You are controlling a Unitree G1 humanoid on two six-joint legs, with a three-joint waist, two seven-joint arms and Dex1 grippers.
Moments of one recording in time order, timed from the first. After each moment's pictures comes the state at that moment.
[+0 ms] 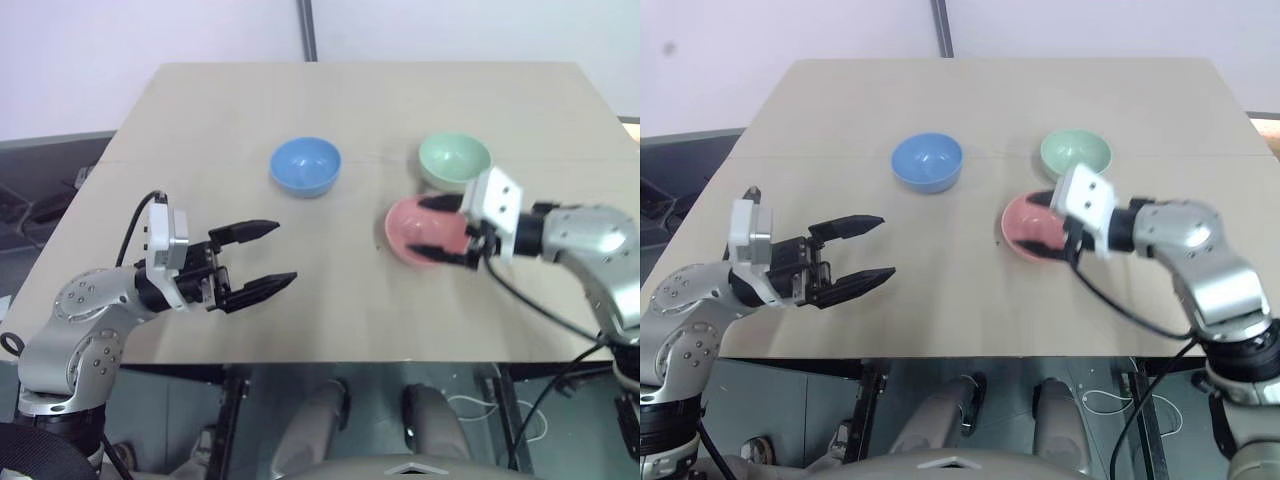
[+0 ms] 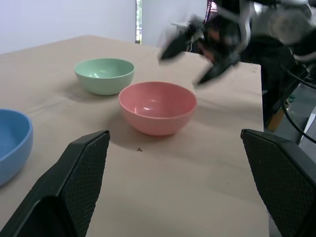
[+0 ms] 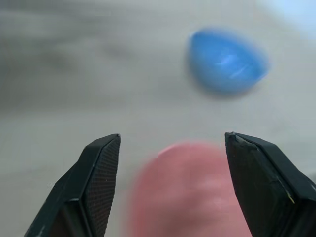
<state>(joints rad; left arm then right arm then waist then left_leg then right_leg) -0.07 0.74 0.30 -0.38 -0.77 0.40 -1.11 -0.61 -0.77 0.08 -0.28 0.24 0.46 0.97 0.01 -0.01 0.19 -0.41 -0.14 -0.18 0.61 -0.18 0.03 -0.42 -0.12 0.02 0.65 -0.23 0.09</state>
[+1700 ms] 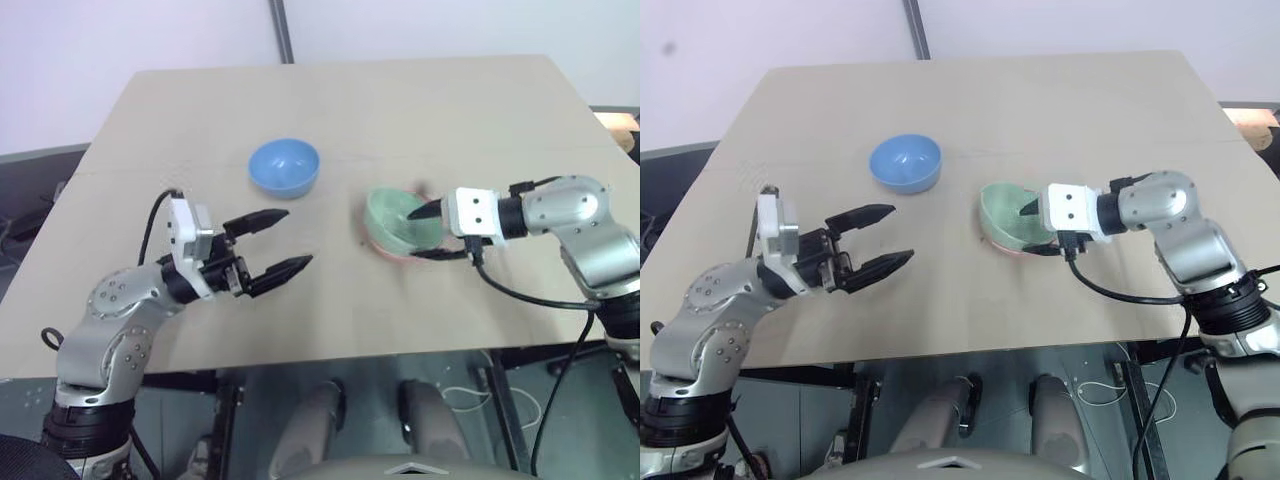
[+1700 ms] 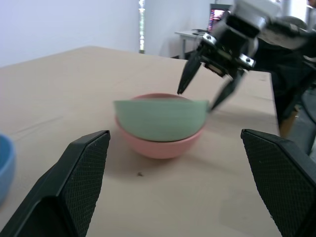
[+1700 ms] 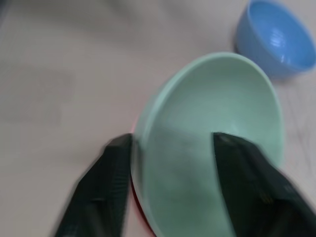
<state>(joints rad) -0.13 0.66 0.22 -0.36 -0.70 0.36 -0.96 -0.67 -0.76 0.26 -0.11 0.07 0.20 1.18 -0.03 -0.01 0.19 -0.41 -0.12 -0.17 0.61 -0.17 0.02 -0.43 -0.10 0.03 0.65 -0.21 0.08</state>
